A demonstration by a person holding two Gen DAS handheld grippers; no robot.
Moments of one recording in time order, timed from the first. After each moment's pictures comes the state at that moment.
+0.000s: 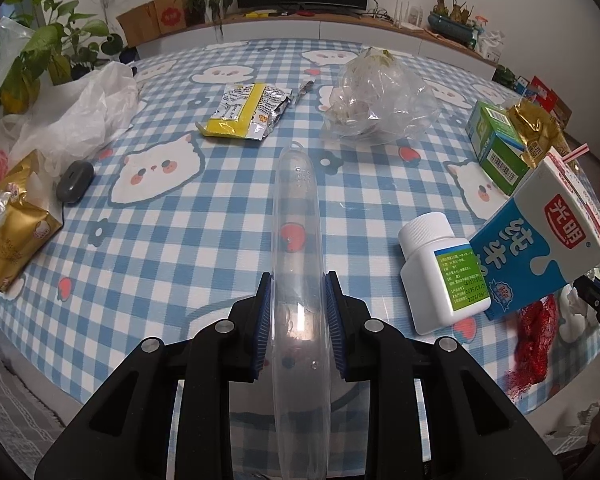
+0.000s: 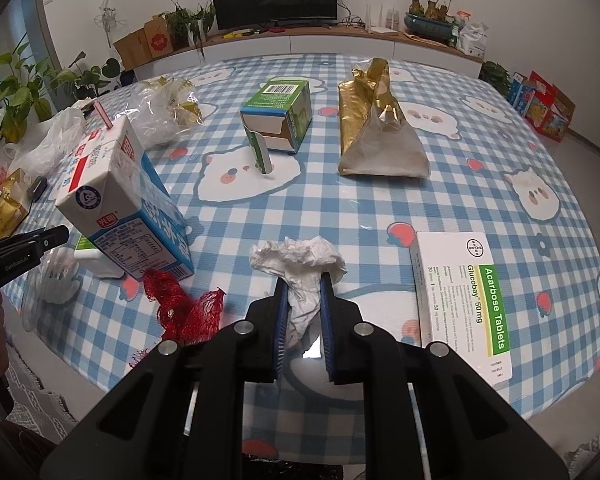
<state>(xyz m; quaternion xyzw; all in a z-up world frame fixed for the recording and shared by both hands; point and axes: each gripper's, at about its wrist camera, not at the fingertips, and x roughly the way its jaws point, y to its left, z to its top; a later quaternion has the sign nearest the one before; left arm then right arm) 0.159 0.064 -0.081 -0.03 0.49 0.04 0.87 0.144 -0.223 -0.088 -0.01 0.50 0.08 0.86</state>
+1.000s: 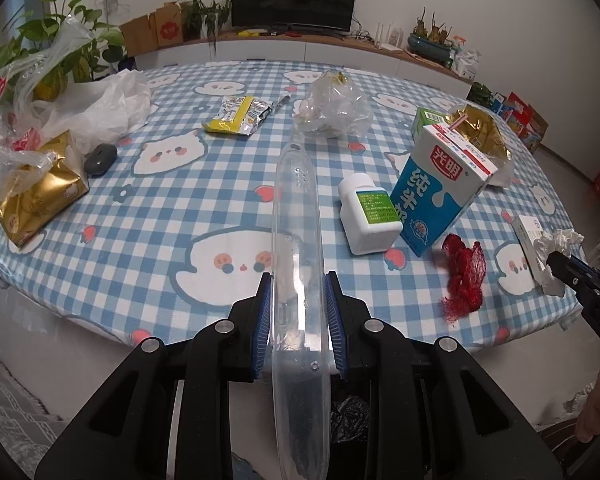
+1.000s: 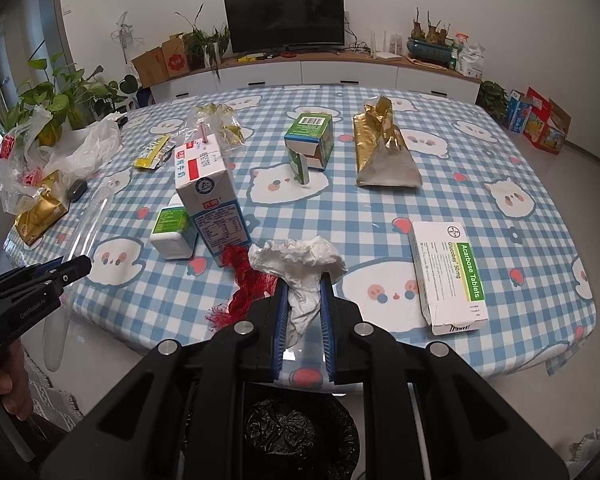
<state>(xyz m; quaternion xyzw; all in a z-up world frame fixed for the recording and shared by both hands) 0.067 0.044 -0.045 -0.05 0.46 0.02 0.89 0.073 -0.207 -0.032 -0.01 0.46 0.09 0.88</state>
